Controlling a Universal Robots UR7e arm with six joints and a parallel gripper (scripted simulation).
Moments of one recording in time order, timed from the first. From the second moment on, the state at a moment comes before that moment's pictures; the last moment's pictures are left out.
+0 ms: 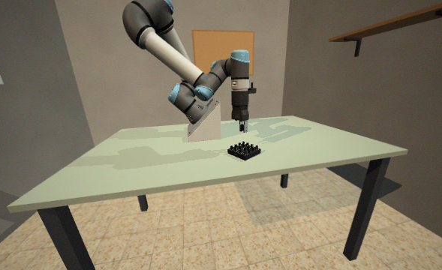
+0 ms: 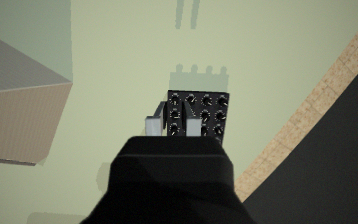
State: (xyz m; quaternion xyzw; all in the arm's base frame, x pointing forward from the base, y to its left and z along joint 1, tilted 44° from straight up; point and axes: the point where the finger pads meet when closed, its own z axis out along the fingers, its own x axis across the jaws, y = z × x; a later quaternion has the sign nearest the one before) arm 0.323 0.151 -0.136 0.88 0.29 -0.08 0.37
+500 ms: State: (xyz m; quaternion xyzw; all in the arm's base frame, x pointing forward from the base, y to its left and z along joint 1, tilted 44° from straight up) arm 0.323 0.148 -0.139 0.88 0.30 -0.09 0.37
